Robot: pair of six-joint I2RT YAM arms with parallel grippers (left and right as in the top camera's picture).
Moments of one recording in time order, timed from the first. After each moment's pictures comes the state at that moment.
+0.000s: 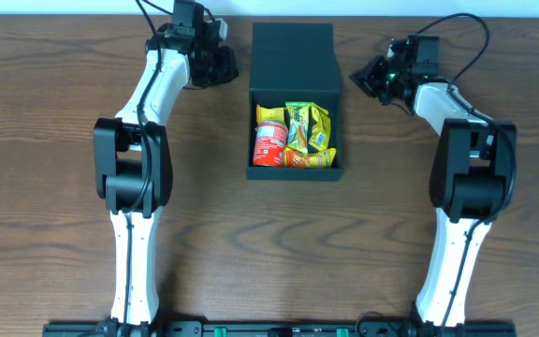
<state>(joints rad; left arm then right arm) -0.15 2.45 2.10 -0.76 0.48 -0.28 -0.03 2.38 1.67 -0.16 -0.61 0.74</state>
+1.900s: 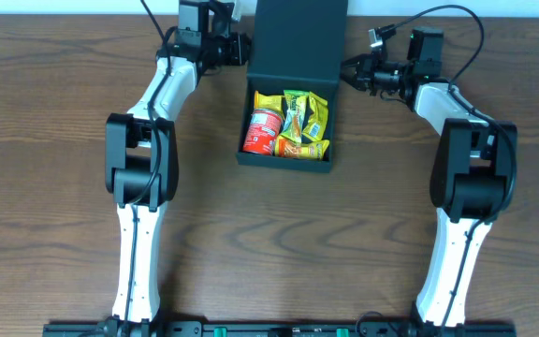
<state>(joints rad) -0.16 2.54 2.10 -0.26 0.68 -0.23 -0.04 2.38 1.67 0.02 -1.15 0.64</state>
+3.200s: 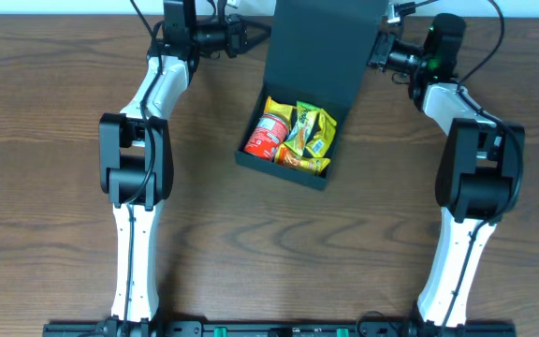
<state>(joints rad) -0.13 2.54 2.10 0.11 1.25 -0.31 -0.07 2.38 1.67 0.46 -1.25 0.90</state>
